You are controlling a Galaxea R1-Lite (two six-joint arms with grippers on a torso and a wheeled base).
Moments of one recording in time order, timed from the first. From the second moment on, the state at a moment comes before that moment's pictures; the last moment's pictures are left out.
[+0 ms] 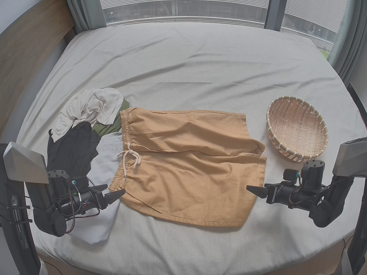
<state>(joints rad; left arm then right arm) 0.01 2.33 -0.36 -1.55 -0.60 -0.15 0.22 2.20 -0.40 -1.35 0.36 0.31</state>
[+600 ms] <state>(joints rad) 0.01 2.32 -0.36 -1.55 -0.61 -0.15 0.26 2.33 -0.54 -1.42 0.34 0.44</state>
